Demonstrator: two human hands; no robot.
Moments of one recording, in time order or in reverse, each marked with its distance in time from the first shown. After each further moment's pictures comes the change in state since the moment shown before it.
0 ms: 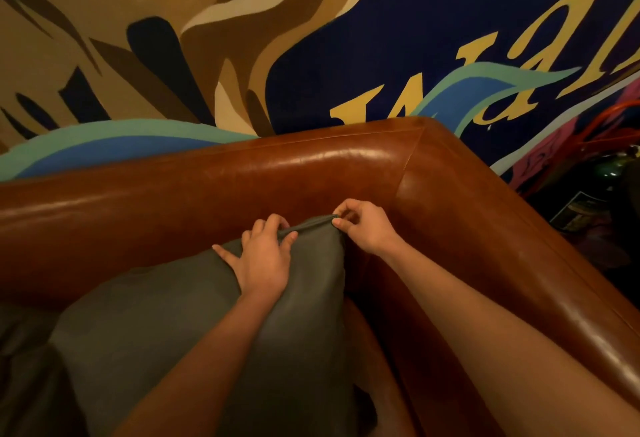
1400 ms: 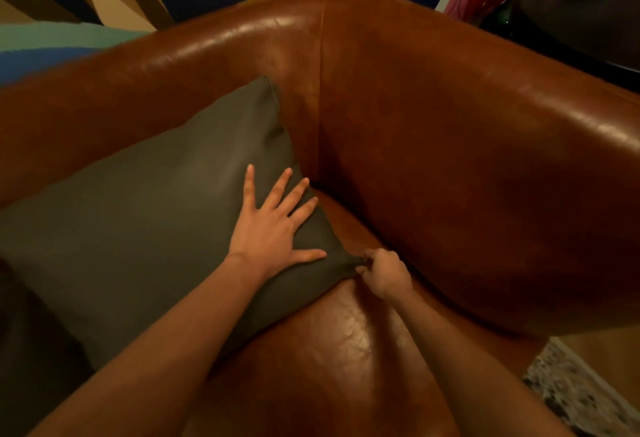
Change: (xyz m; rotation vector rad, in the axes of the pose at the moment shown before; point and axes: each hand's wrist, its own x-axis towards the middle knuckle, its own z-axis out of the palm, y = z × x) left_hand -0.123 -0.061 0.050 0.898 -0.129 1.035; right_hand -0.226 0.173 0.175 -0.151 0.139 0.525
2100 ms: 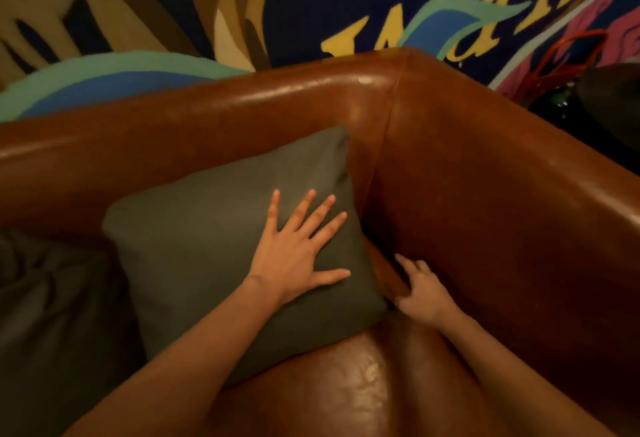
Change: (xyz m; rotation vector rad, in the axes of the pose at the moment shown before) left_hand -0.036 -0.042 -0.010 -0.206 0.142 -0.159; right_hand -0.006 -0.052 -0.067 -0.209 -0.133 -0.148
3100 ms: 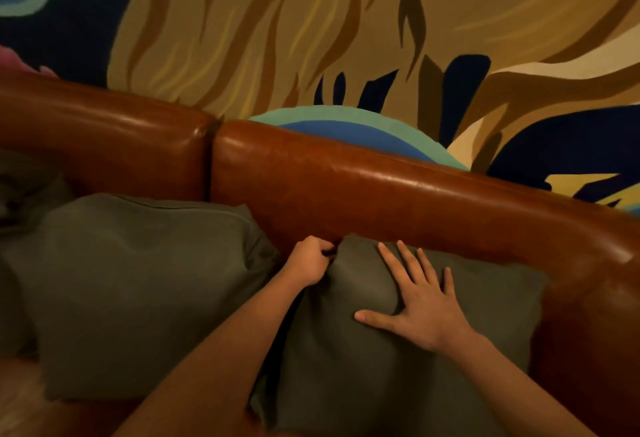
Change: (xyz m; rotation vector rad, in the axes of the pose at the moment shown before) left_hand -0.089 -0.210 0.019 -1.256 -0.125 -1.040; right_hand -0.006 -0.304 -0.024 -0.589 -0.022 -0.625
